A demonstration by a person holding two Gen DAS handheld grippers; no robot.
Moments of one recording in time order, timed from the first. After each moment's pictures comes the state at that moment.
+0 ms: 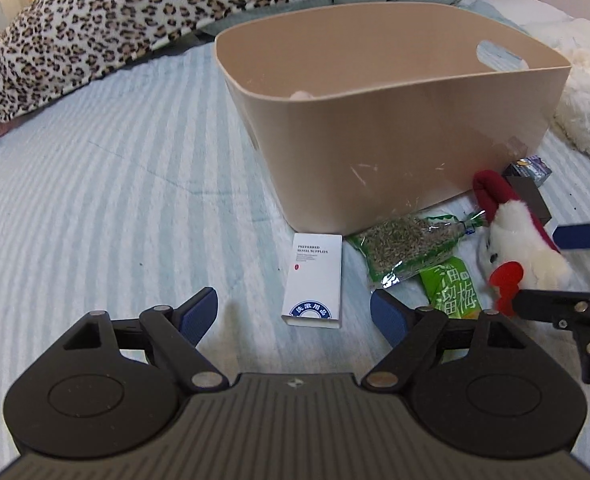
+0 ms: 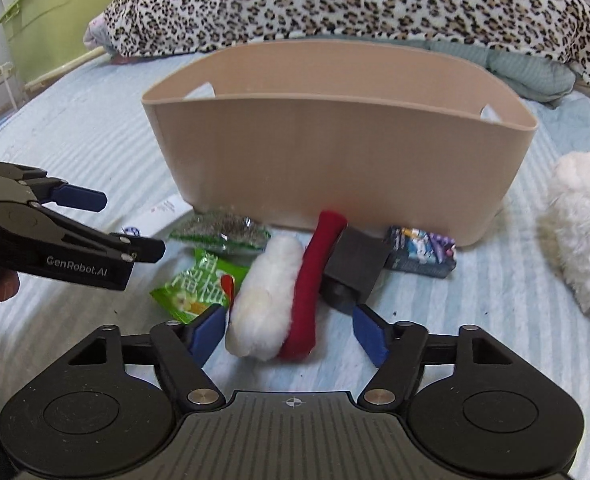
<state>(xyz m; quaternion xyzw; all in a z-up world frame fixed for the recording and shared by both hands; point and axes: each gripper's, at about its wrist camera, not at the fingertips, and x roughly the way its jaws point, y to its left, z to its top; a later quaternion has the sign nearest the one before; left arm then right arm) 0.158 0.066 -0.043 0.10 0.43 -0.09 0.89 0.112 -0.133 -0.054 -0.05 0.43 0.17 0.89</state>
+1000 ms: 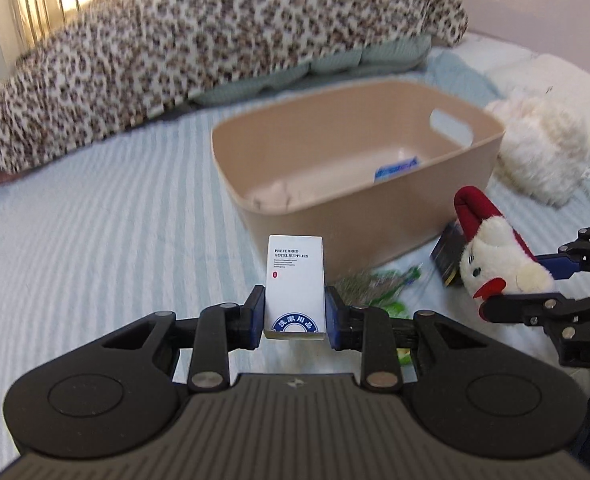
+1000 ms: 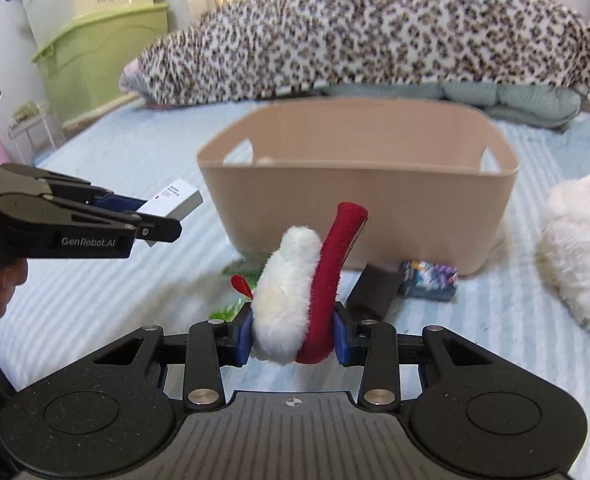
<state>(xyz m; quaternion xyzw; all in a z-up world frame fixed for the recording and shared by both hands) 0.119 0.059 0.035 0.11 0.35 -0.12 0.92 0.079 -0.155 -0.011 -0.01 0.36 0.22 0.91</state>
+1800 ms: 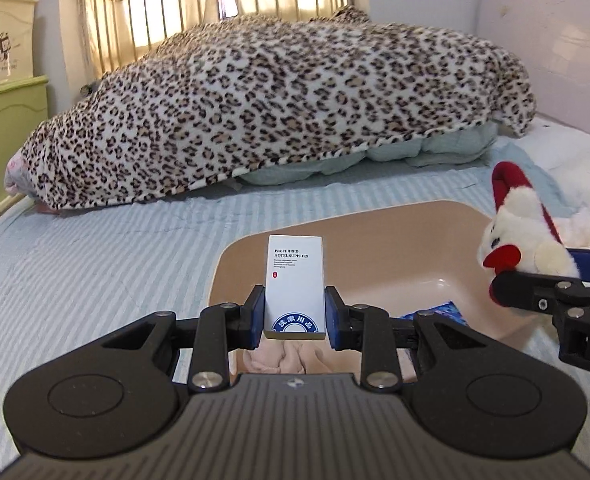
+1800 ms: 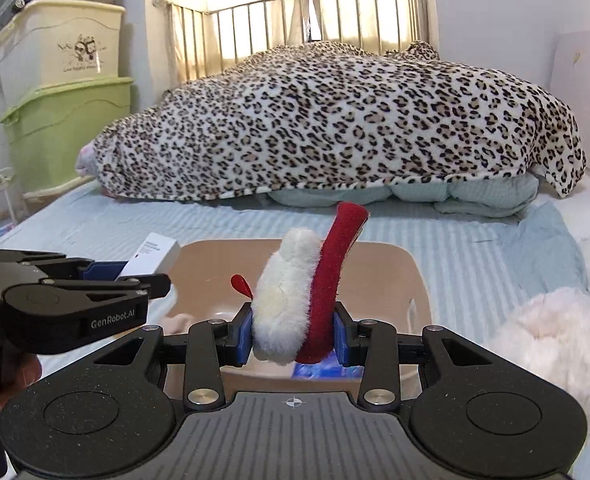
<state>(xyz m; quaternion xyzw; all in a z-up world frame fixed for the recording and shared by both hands) 0.193 -0.008 0.064 0.06 0.27 -0.01 0.96 0.169 -0.186 0.054 -0.01 0.26 0.16 0.95</state>
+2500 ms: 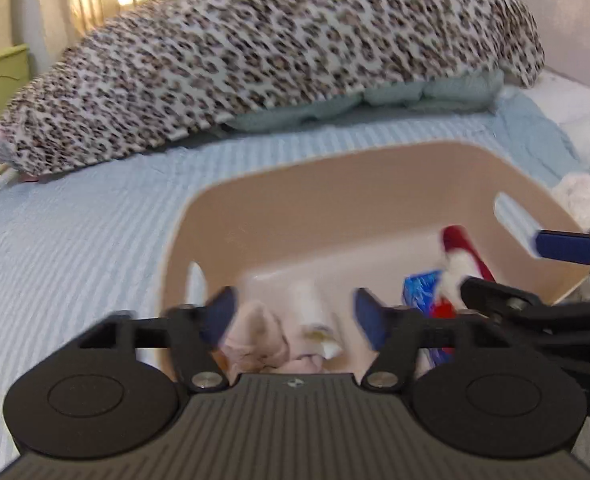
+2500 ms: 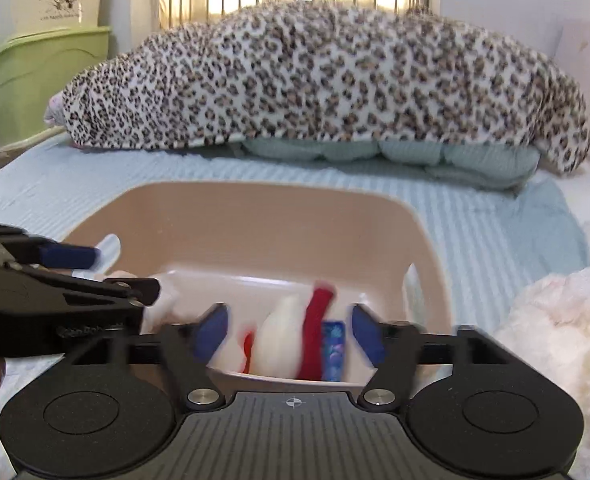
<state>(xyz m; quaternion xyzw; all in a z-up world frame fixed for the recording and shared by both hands) 0.223 -0.014 0.029 0.07 0.33 -0.01 0.94 0.203 -0.172 0.002 -0.05 0.30 0.13 0.95</state>
